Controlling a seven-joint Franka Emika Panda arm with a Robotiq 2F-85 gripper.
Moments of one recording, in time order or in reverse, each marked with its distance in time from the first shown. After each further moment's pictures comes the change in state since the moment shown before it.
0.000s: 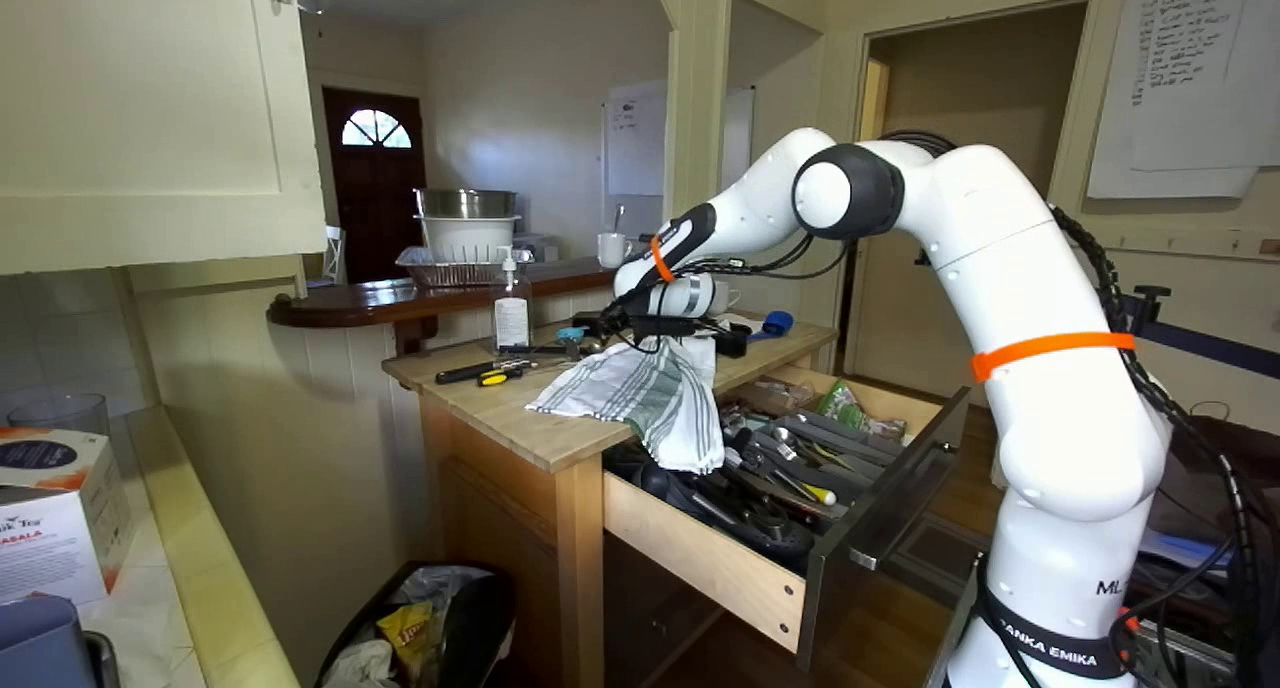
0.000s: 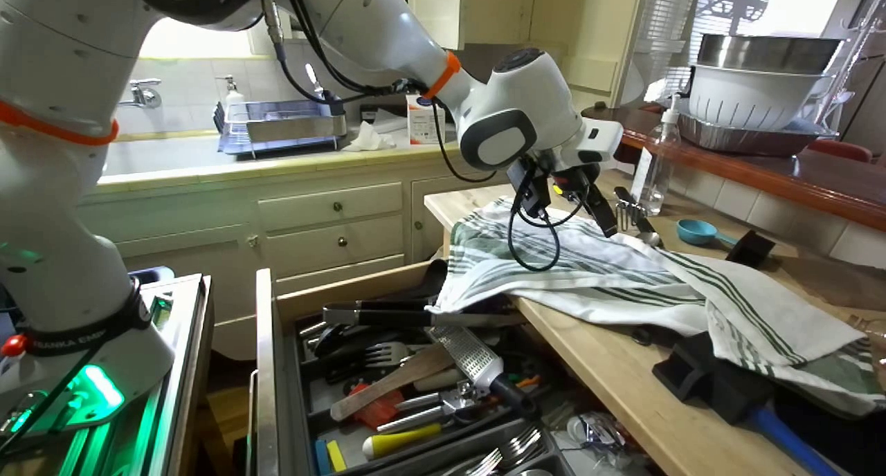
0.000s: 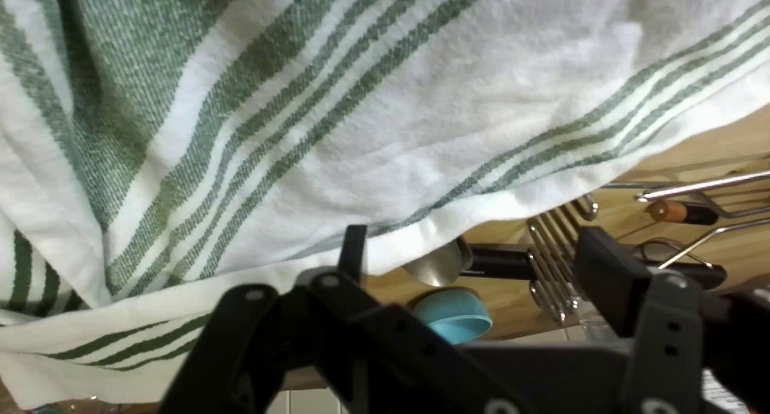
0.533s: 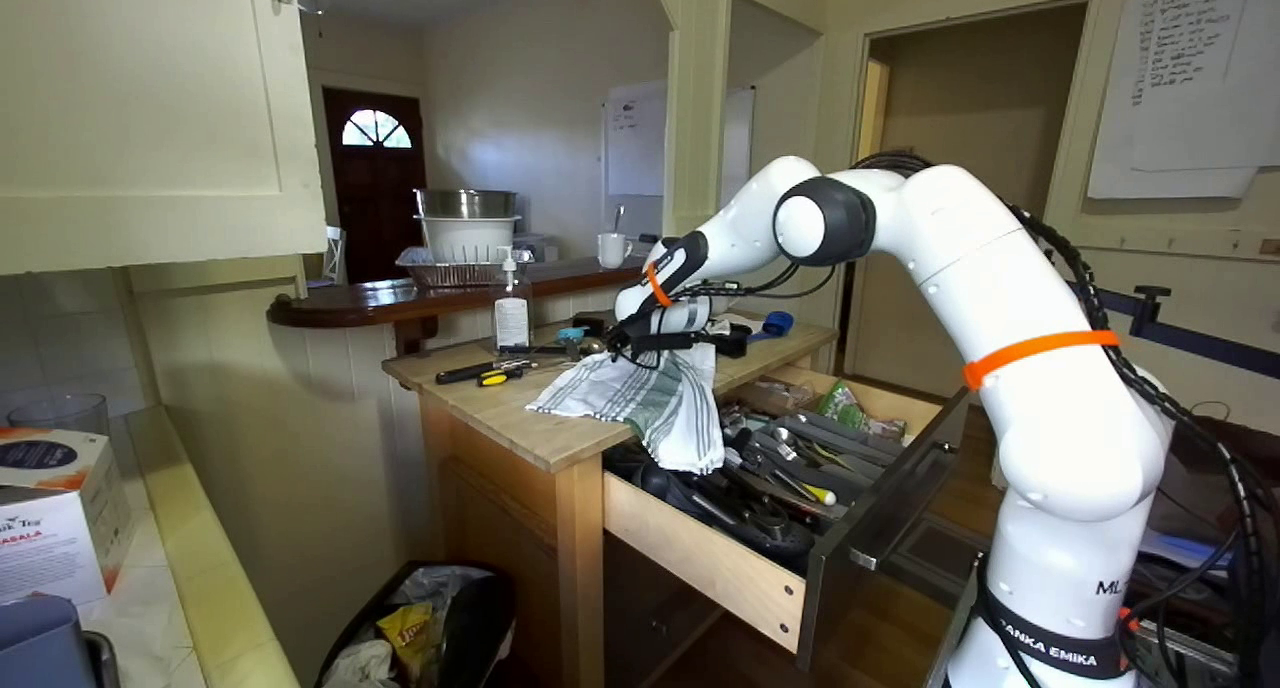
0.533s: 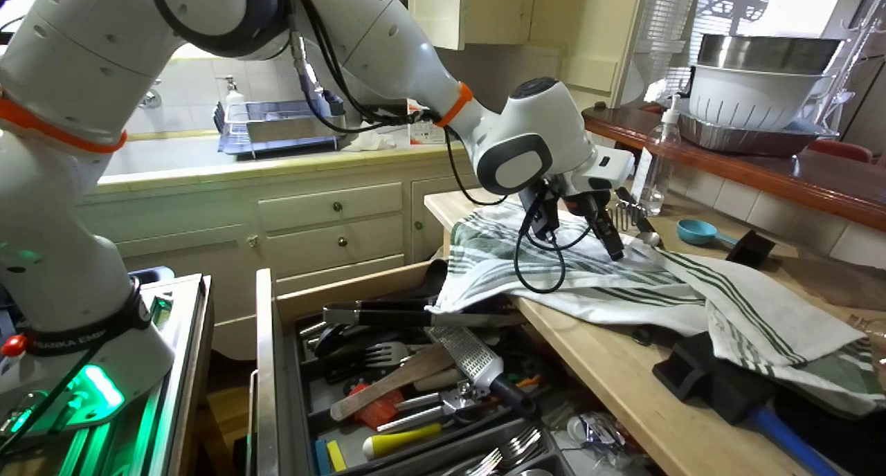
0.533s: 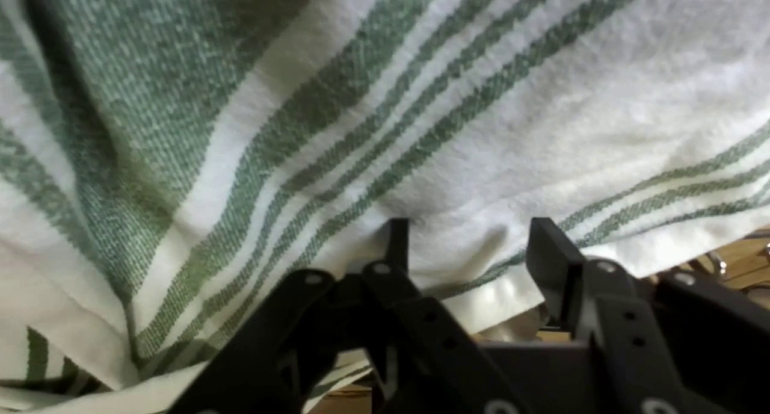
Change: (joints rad) arm -0.004 0.123 -0.034 0.108 -0.092 -0.020 0.131
